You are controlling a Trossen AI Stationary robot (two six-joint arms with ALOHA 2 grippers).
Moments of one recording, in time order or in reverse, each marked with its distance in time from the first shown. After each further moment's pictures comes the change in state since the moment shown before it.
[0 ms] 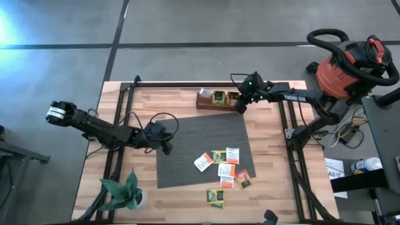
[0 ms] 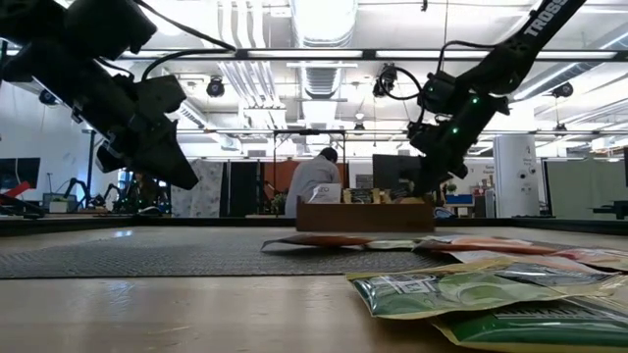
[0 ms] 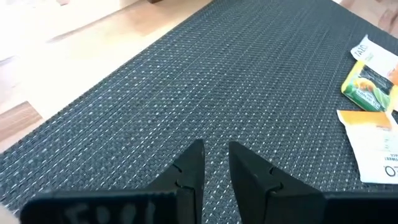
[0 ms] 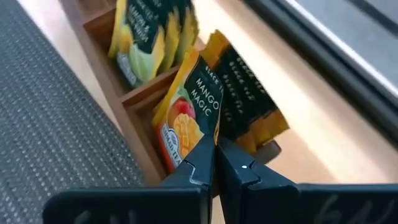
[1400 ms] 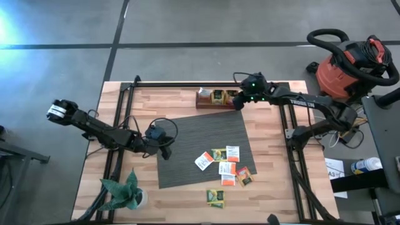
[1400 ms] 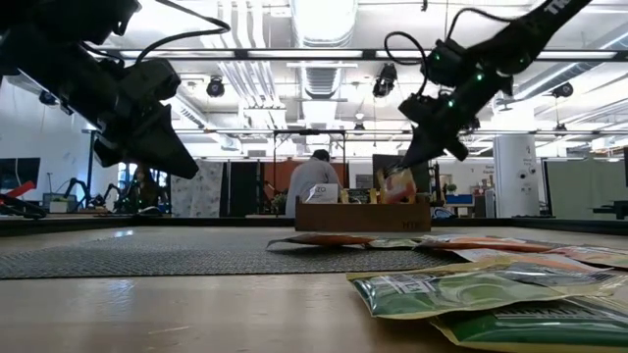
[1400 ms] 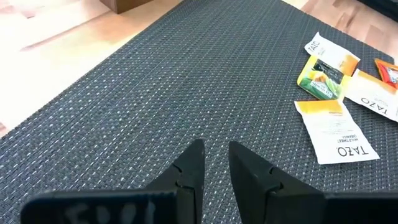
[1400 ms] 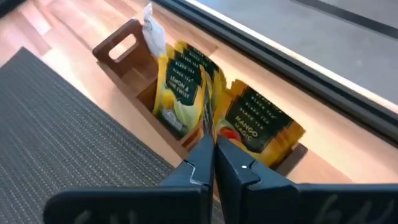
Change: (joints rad) left arm -0.099 0.000 0.006 0.044 -0.044 0.001; right arm 0.069 -0.132 -0.006 0.058 0.068 0.277
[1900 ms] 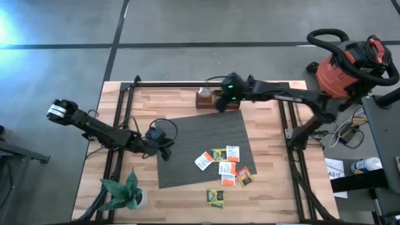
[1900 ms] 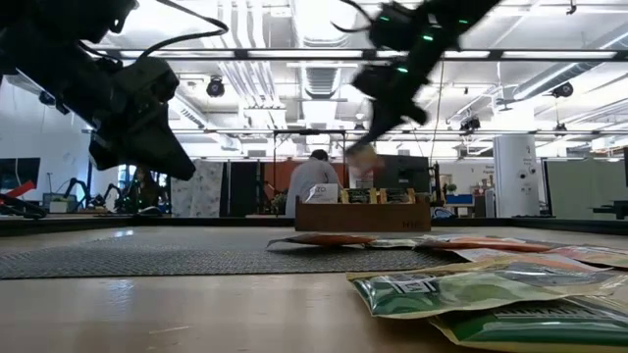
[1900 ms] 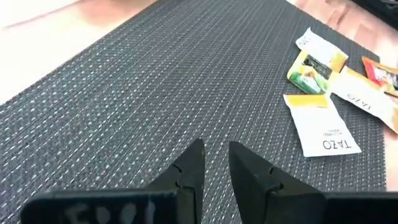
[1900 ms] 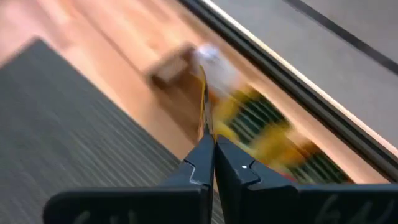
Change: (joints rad) left arm -0.012 -0.002 0.000 -0.002 0.035 -0.051; right arm 0.263 0.203 0.436 -0.360 0.246 0.051
